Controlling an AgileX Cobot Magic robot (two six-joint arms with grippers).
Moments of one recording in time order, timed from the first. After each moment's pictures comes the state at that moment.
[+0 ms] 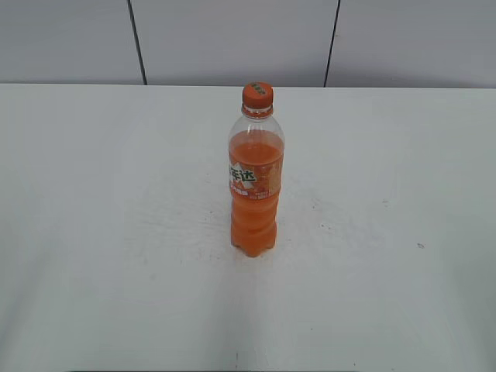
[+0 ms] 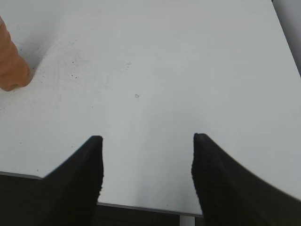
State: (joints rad) left arm -0.19 -0.01 -0.57 -0.06 1.04 0.08; right arm -0.06 -0.01 -0.44 0.17 1.03 -0.29
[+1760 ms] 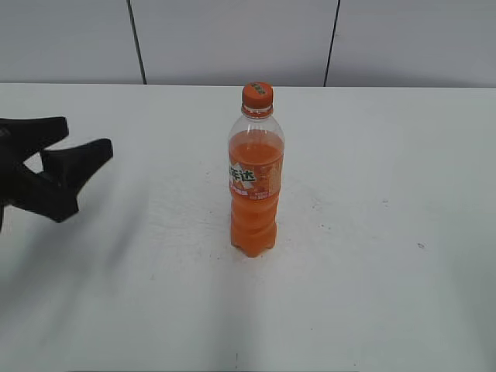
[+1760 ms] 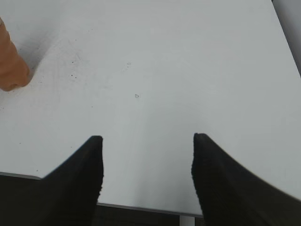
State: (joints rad) left arm -0.14 1.38 -0.29 0.52 -0.88 -0.31; right arm -0.06 -0.01 -0.44 0.17 1.03 -0.29
